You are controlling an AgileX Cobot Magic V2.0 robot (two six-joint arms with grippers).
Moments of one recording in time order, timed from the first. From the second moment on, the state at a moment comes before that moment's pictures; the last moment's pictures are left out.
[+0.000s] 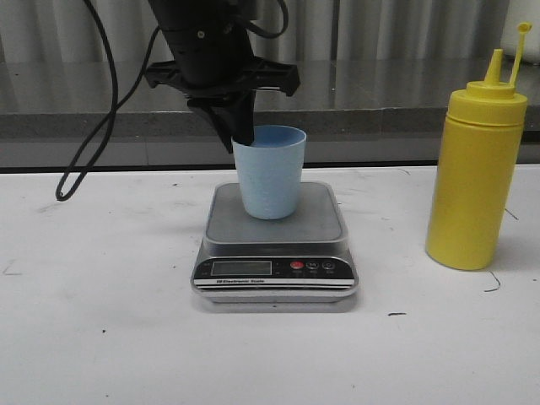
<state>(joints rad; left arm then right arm) -0.55 2.05 -1.78 -0.04 0.90 -0.05 0.01 0.61 -0.58 -0.01 0.73 -0.04</state>
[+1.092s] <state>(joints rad) -0.38 1.33 -1.17 -0.01 0.82 -0.03 0.01 0.61 -0.58 -0.01 0.73 -0.04</state>
